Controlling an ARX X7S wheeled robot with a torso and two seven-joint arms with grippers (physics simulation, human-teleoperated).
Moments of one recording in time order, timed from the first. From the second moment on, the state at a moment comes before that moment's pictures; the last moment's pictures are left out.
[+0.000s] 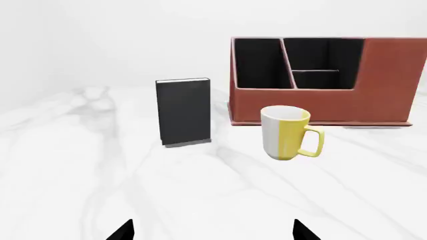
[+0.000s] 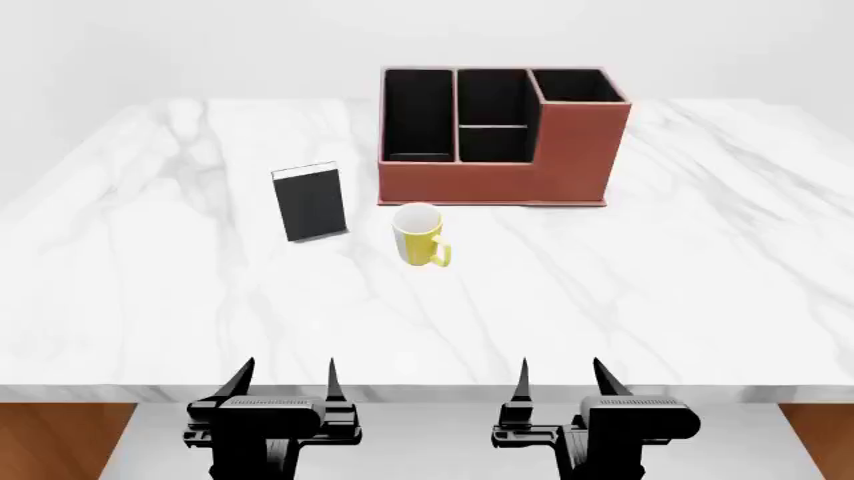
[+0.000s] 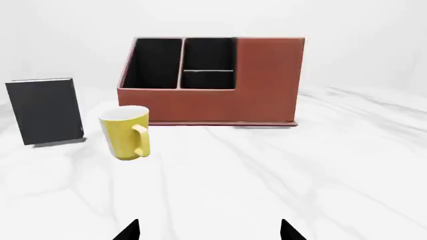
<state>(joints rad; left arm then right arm) 0.00 0.00 0.00 0.00 0.00 0.00 0.00 0.00 0.00 0.00 0.00 0.00 0.00 0.00</state>
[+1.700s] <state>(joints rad) -0.10 -0.14 0.13 0.50 -0.06 -0.50 -0.18 0.12 0.16 -0.06 -0.45 0.12 0.55 0.18</state>
